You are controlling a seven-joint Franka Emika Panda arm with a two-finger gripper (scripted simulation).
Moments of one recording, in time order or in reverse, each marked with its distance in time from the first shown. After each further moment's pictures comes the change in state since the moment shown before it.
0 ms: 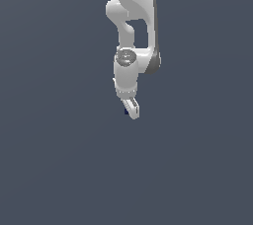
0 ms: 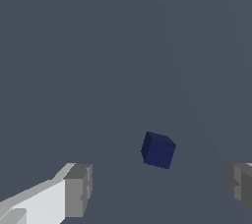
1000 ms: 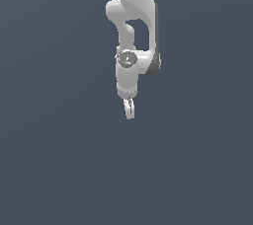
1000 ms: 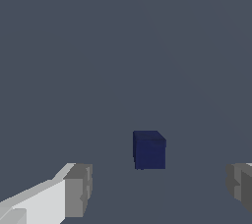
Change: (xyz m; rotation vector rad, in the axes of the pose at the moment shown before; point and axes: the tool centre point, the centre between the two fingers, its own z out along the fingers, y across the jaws) arm -0.008 0.013 0.018 0.001 0.011 0.267
